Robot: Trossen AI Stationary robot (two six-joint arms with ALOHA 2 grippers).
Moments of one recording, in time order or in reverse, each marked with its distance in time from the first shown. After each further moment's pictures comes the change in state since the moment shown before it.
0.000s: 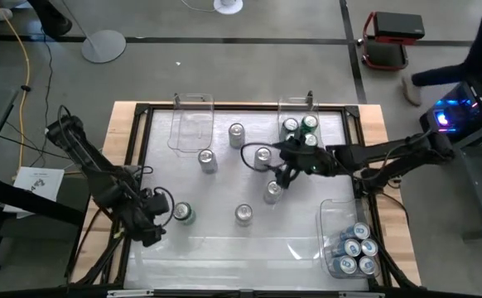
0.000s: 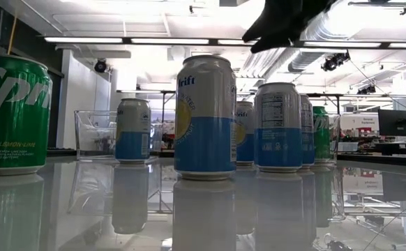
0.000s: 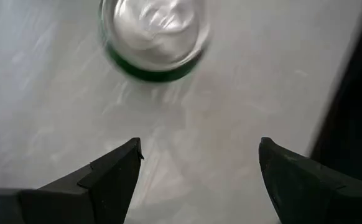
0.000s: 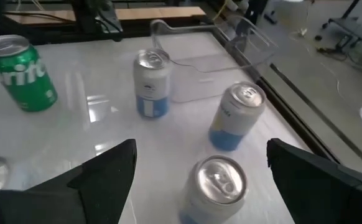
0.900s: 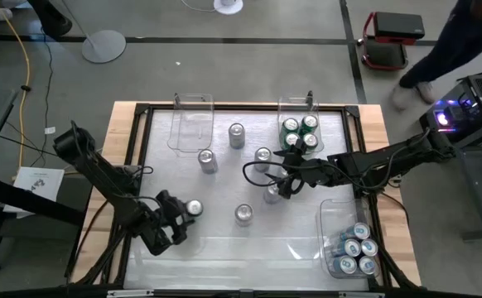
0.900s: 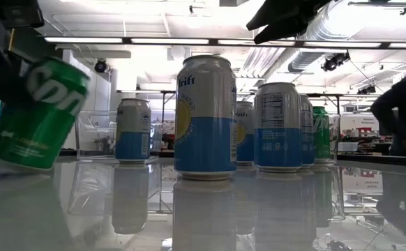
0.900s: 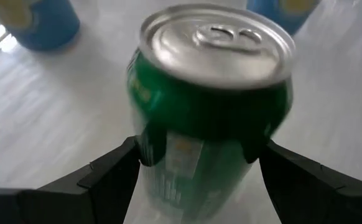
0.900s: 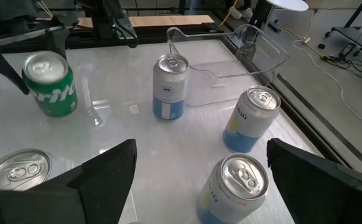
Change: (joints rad) left arm -0.016 0.263 -0.186 0.394 -0.538 -0.042; right arm 0.123 0.000 0.002 0.001 0.093 0.046
